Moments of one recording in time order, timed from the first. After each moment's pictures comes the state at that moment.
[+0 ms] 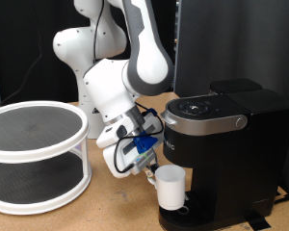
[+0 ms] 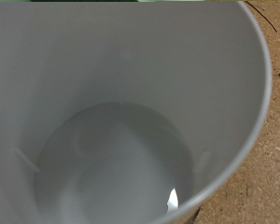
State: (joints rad) arm 0.26 0.11 -0.11 -2.56 1.77 2.80 -1.43
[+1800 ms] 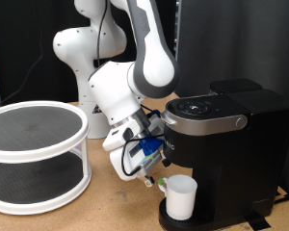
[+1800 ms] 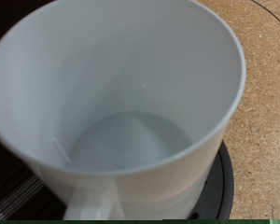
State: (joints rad) arm 0.26 0.14 -0.09 -2.54 1.78 2.79 -1.43
